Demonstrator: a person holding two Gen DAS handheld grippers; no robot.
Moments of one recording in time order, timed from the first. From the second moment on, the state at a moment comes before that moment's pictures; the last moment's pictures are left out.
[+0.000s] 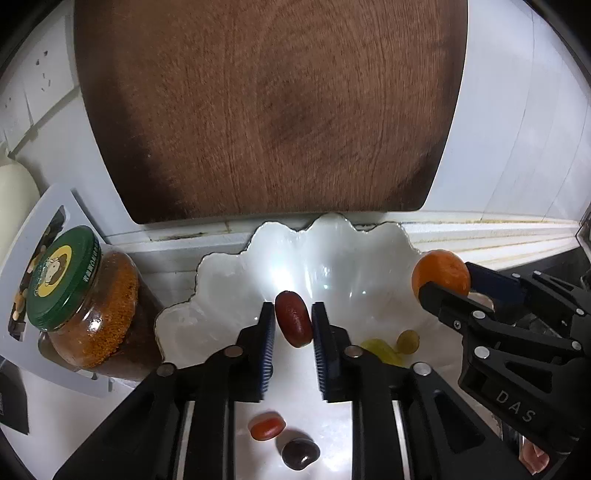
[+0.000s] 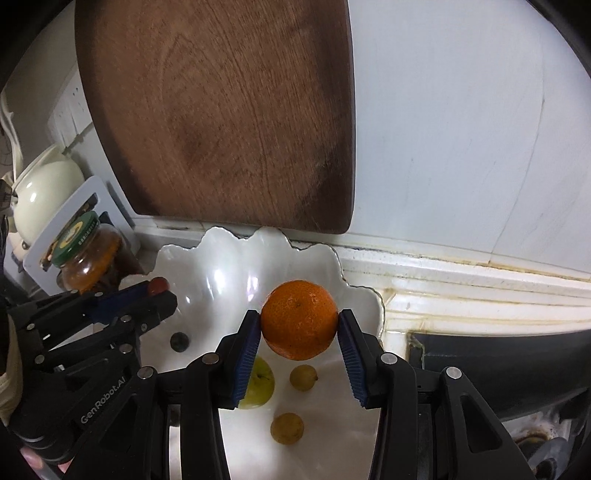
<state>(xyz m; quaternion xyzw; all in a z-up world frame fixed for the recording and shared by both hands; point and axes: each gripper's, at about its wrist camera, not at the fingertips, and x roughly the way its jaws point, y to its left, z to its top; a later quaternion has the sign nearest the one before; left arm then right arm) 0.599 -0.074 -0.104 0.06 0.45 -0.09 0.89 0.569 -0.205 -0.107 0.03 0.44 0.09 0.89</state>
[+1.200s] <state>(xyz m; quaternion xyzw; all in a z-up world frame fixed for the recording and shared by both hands) 0.452 -0.044 0.003 0.05 0.32 -0.07 0.94 0.439 -0.220 -0.012 0.02 0.31 0.10 0.95</state>
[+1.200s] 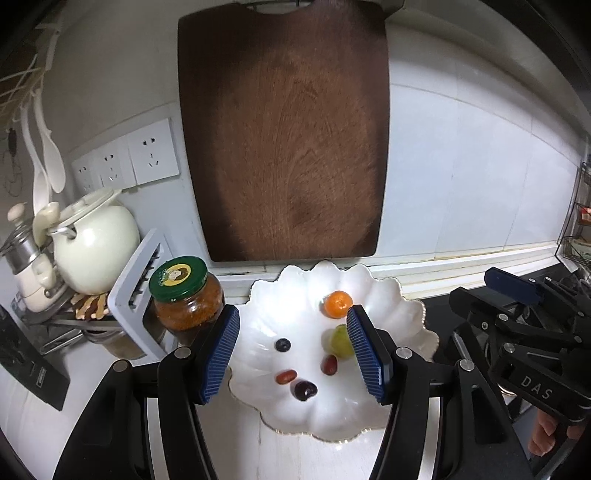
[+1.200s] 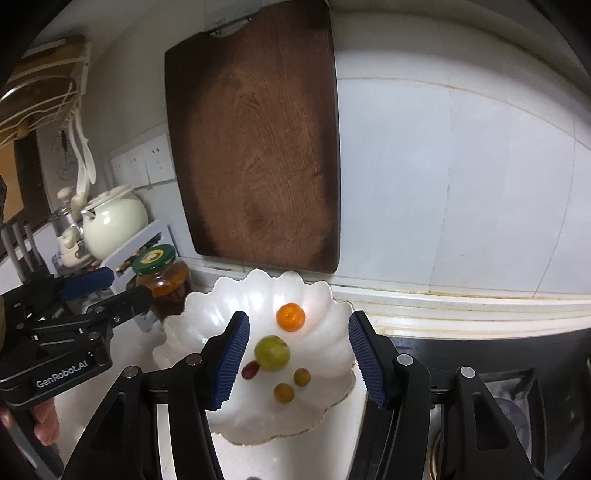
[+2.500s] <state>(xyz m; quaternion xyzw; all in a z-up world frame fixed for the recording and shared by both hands) 0.330 -0.044 -0.032 0.05 0.35 -0.09 0.93 0.331 -0.211 -0.041 -0.02 0.33 0.16 0.93</state>
